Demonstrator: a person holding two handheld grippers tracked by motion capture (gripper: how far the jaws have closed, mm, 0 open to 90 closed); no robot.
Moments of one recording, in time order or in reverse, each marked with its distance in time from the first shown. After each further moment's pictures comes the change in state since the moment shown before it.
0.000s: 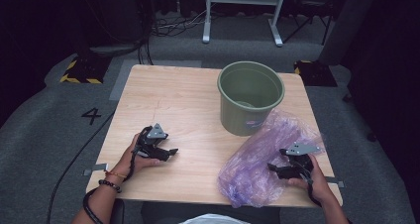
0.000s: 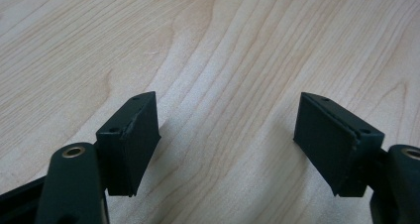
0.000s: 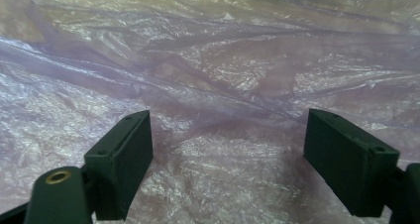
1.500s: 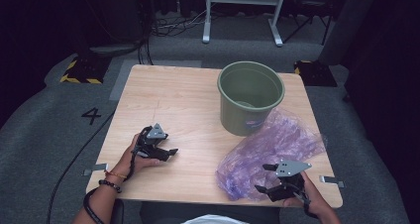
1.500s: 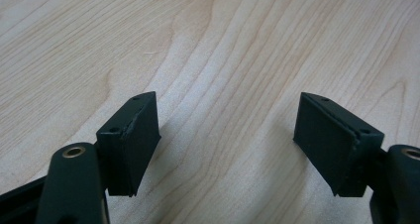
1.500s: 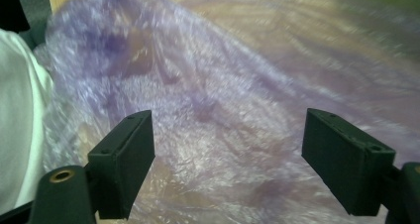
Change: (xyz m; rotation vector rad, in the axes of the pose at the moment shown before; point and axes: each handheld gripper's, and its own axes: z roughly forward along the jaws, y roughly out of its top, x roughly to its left) left arm 0.000 0.000 0.000 -0.001 -0.003 -0.002; right arm 0.067 0.007 -0.015 -0.057 0.242 -0.194
